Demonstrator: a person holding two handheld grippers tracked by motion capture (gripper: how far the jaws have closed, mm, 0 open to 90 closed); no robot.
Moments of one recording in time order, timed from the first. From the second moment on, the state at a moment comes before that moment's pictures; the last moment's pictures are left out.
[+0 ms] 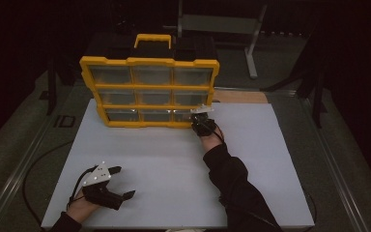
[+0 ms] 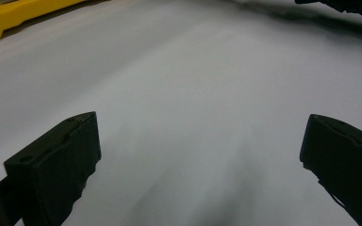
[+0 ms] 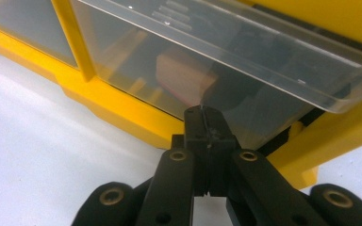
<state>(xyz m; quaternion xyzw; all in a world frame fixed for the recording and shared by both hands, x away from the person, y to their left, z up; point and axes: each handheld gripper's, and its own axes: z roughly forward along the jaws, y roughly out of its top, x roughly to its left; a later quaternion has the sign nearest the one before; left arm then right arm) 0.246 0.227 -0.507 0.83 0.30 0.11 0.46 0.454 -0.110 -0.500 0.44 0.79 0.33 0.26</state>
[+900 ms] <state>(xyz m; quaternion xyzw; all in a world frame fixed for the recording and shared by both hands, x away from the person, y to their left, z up) 0.246 0.227 -0.507 0.83 0.30 0.11 0.46 0.438 -0.093 -0.496 0.44 0.78 0.37 0.23</state>
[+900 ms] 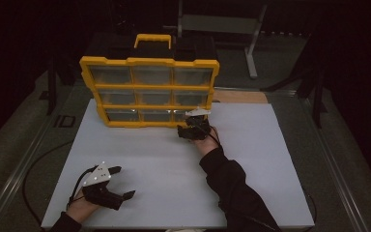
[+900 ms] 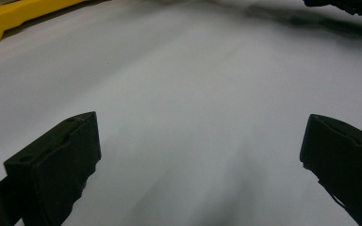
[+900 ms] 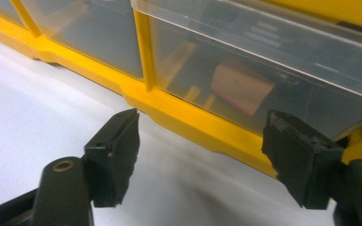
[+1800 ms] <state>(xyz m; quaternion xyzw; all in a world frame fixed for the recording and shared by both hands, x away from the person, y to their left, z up) 0.248 0.228 -0.507 0.83 0.30 0.11 0.47 0.436 -0.095 -0.493 0.35 0.81 0.43 0.17</state>
